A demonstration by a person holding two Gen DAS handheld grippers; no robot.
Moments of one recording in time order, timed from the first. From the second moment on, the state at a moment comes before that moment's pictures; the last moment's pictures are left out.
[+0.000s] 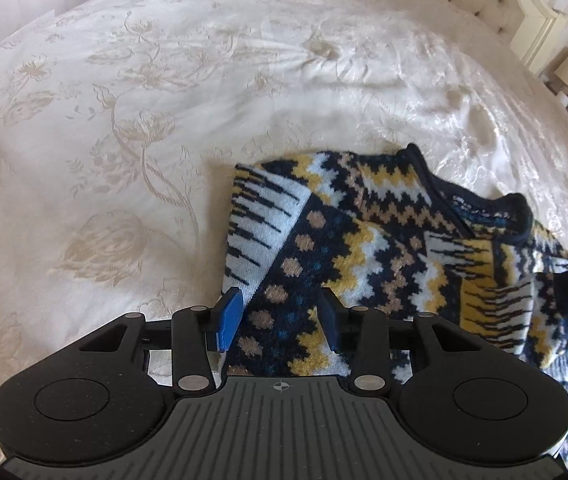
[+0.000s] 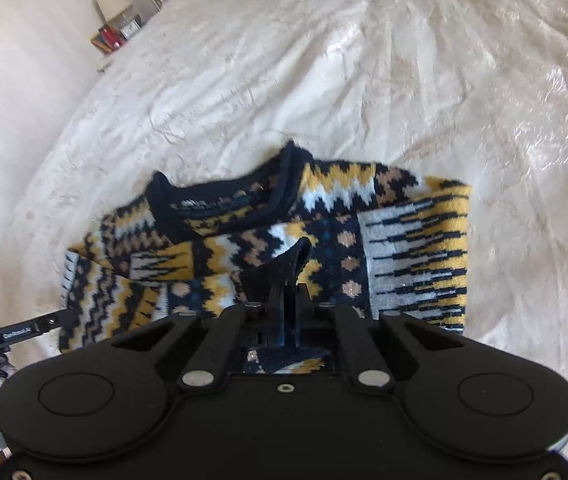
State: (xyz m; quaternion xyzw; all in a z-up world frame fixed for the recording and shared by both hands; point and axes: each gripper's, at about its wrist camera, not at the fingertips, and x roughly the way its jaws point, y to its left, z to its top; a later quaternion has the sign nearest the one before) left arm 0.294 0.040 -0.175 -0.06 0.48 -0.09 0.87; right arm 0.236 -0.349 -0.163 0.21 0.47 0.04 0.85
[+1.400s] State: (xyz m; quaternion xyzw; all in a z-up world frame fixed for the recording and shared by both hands) left arm 0.323 0.036 -0.204 -0.02 0.53 -0.05 0.85; right arm 0.203 -0.363 -0.203 0.15 0.55 -0.08 0.82
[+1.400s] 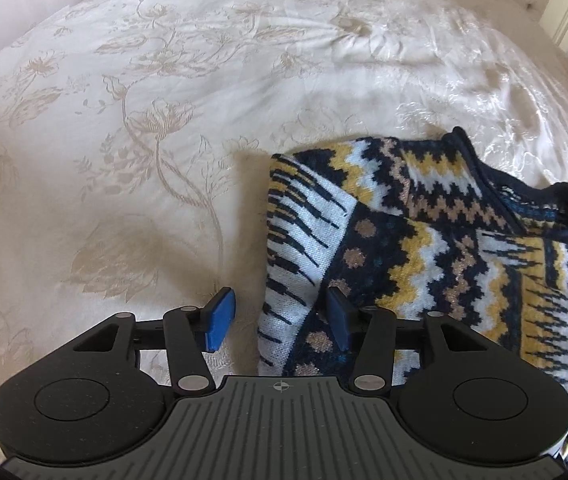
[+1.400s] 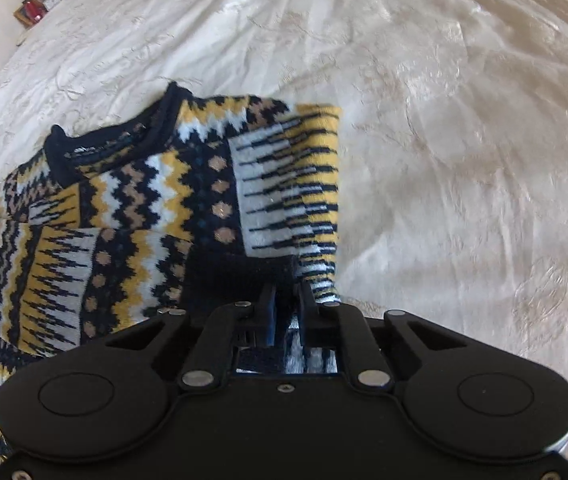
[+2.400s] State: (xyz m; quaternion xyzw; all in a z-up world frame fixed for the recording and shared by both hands) left arm 0.171 0.072 -0.175 -0.09 0.55 -0.08 0.82; right arm 0.090 -0.344 -0.185 0.19 0.54 -0.05 0.82
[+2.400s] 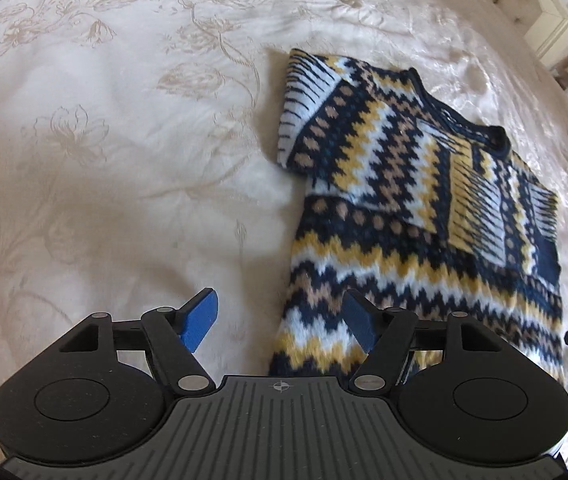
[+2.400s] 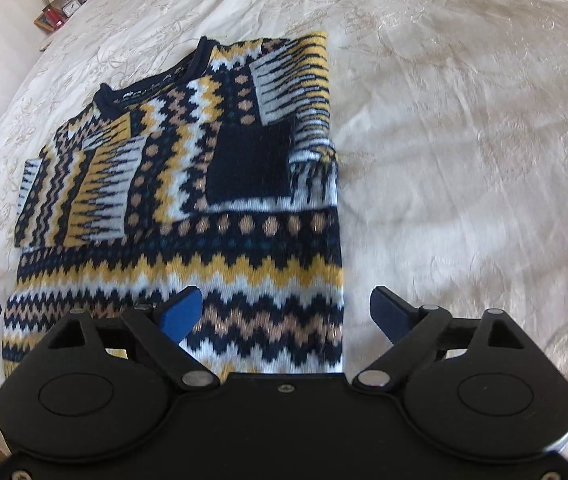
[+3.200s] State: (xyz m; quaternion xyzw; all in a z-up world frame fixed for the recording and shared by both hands) left arm 0.054 0.044 -0.224 -0.06 0.61 -0.10 0.78; right arm -0.017 -0.310 -0.222 0.15 0.60 0.09 0.78
